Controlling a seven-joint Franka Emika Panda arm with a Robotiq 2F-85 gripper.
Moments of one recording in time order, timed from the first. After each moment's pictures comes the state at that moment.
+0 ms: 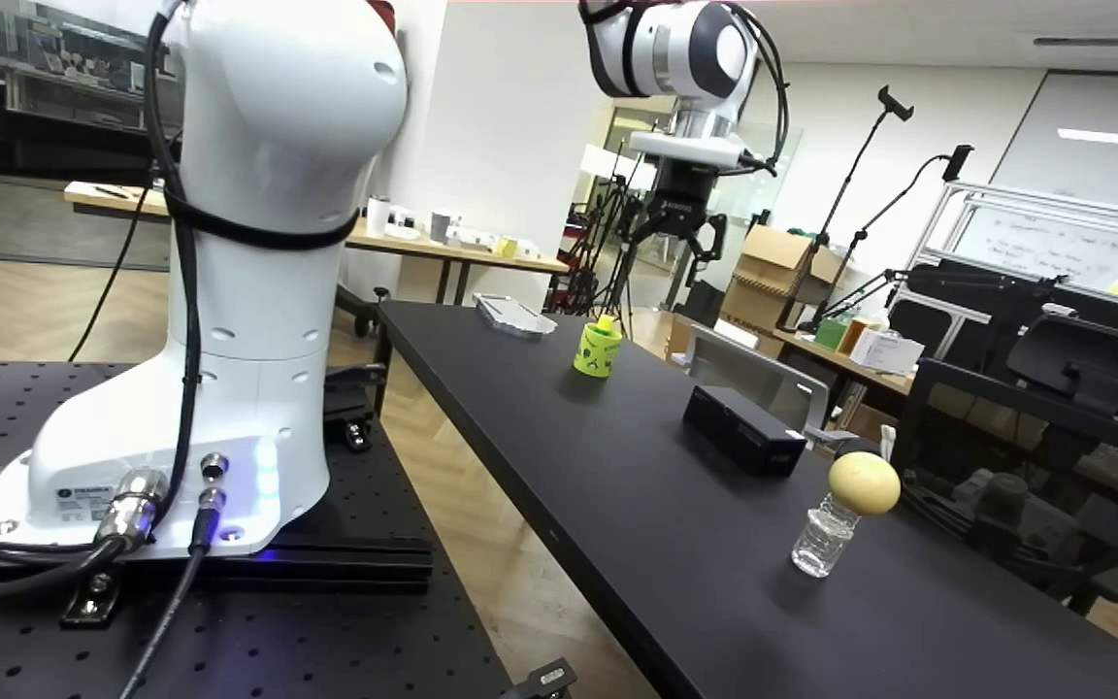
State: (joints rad) arm 0.11 -0.03 0.08 -2.21 -0.12 2.11 -0.27
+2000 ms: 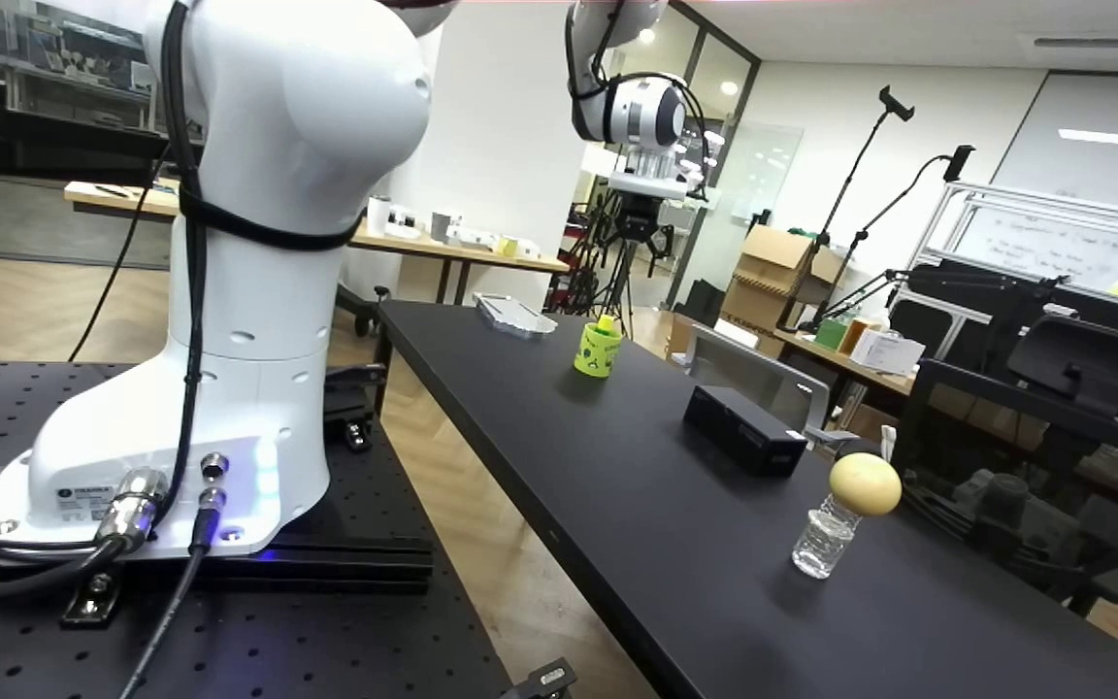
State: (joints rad) arm 0.33 0.59 0.17 -1.45 -0.23 2.04 -0.22
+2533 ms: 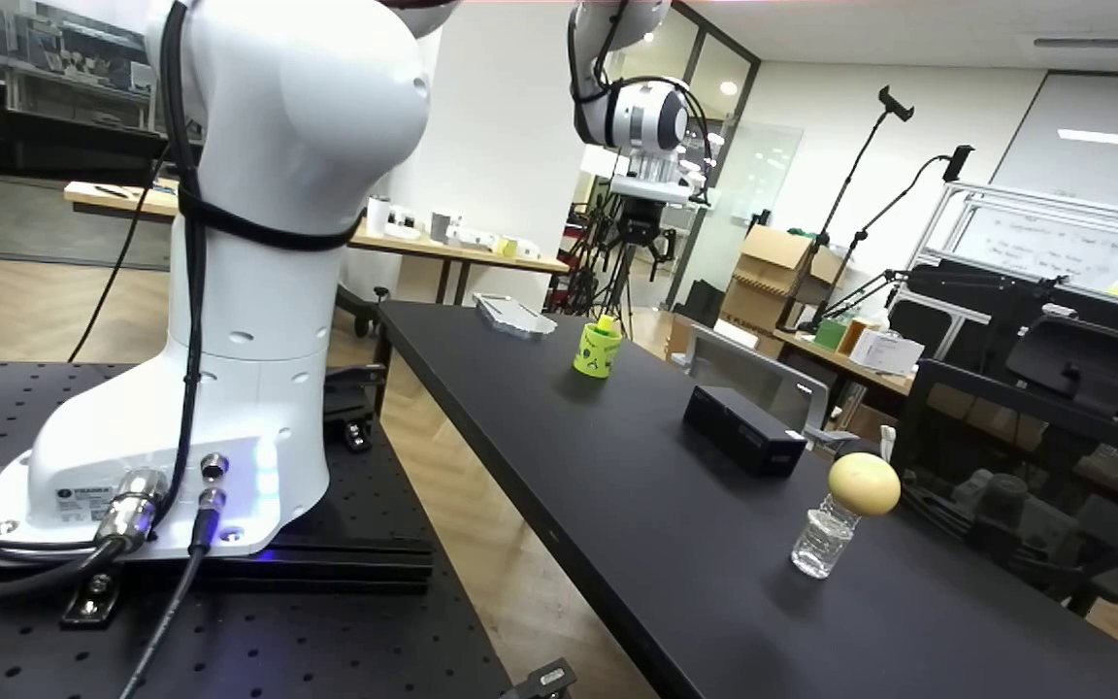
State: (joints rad) arm 0.31 0.59 0.17 -1.45 -0.23 2.04 -0.22
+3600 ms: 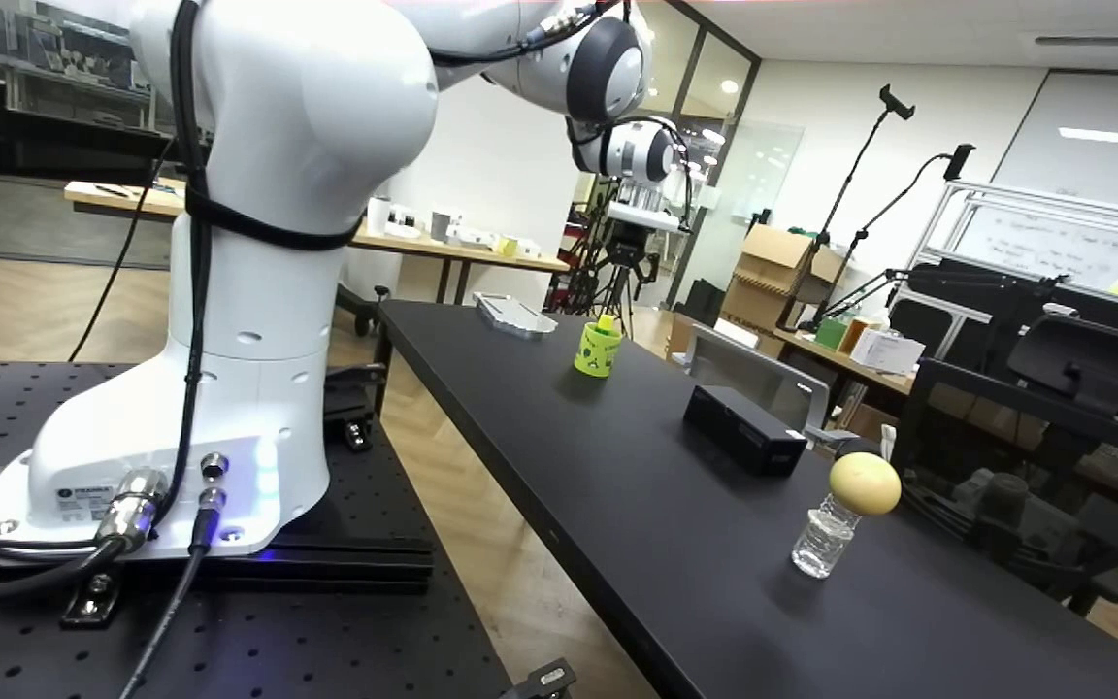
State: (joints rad) arm 0.41 0.98 0.18 -0.92 -0.24 1.81 -0.35
